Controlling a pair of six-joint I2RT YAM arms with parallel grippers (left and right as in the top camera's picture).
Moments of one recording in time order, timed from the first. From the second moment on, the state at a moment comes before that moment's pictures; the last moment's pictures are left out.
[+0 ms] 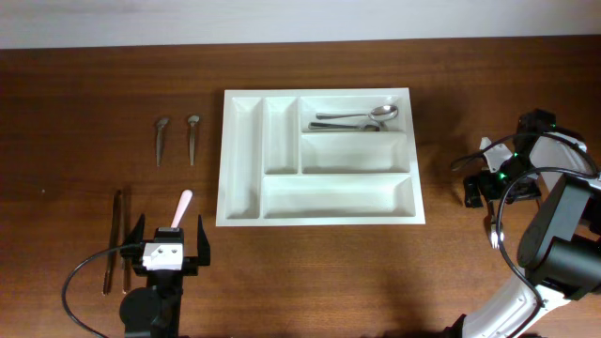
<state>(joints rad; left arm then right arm) 0.03 0.01 0.04 -0.15 -0.01 0.18 -0.42 1.99 1.34 -0.96 0.02 -0.53</state>
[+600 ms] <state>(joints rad) 0.03 0.01 0.04 -0.14 -0.01 0.18 -0.46 2.02 1.34 -0.94 0.03 -0.45</state>
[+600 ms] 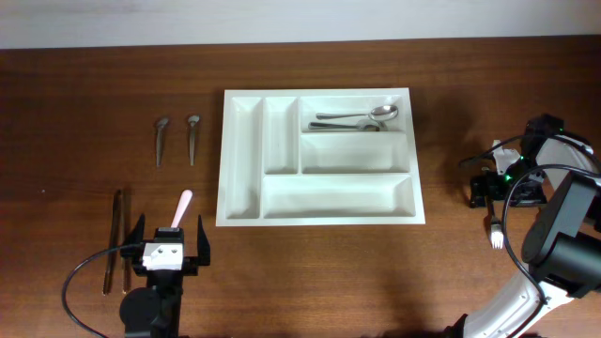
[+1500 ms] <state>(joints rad) 0.03 0.01 0.04 -0.14 -0.01 0.18 -0.47 2.03 1.34 -0.94 0.03 -0.44</state>
